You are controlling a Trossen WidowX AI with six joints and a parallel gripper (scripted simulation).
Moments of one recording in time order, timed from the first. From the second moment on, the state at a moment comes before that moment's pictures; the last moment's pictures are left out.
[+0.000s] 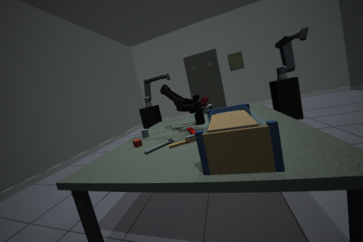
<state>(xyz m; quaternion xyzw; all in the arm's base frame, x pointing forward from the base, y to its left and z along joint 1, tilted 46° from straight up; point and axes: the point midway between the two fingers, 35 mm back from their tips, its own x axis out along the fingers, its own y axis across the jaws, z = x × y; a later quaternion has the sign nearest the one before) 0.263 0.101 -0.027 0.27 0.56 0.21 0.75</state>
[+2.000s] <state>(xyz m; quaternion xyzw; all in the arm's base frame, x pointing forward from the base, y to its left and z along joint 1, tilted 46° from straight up) 0.222 0.163 -0.133 0.29 0.55 0.23 0.75</state>
